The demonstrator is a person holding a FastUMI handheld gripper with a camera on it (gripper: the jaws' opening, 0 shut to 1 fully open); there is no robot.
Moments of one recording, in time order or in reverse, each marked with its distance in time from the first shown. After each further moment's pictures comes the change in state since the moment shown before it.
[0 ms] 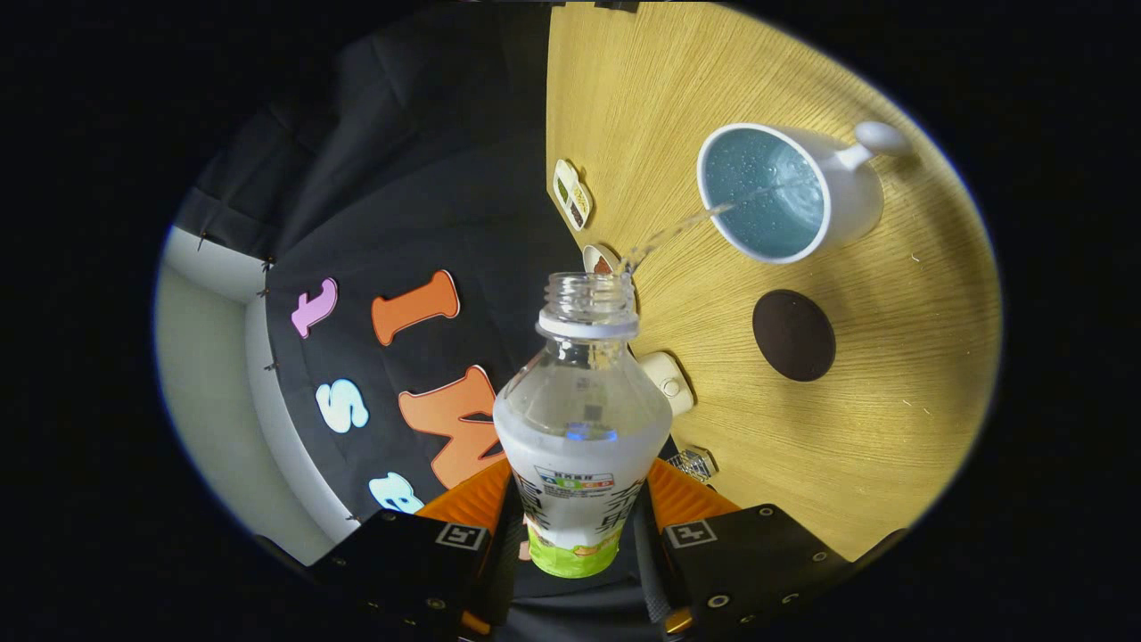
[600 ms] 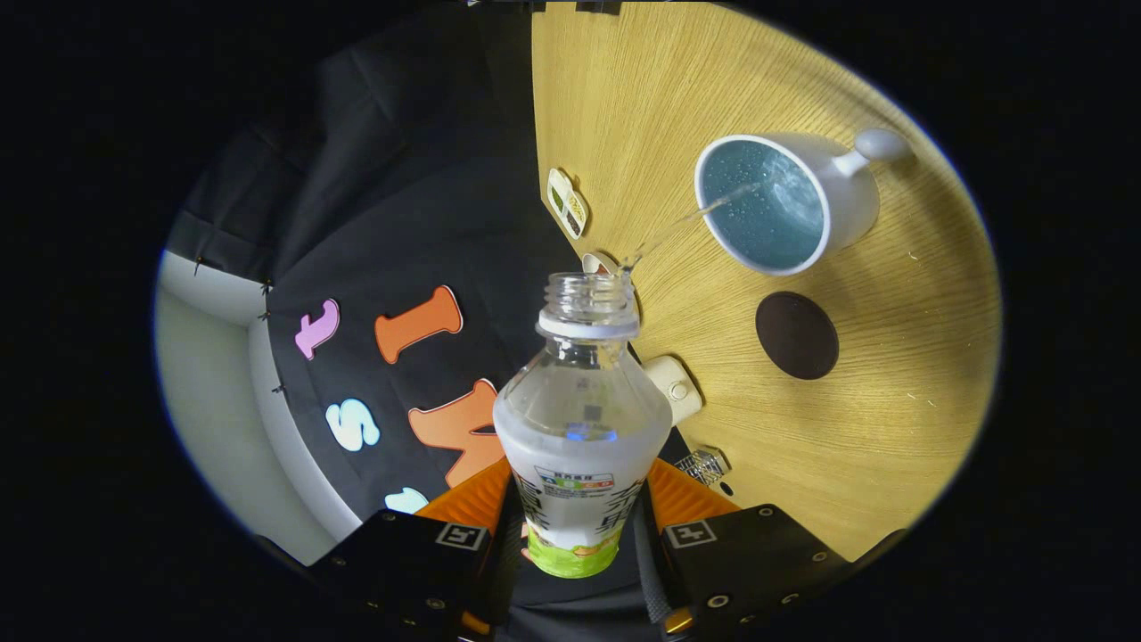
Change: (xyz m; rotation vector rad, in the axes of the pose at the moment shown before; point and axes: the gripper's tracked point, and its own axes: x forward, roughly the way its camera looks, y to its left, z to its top) arm -0.001 0.007 0.009 0.068 -0.008 0.012
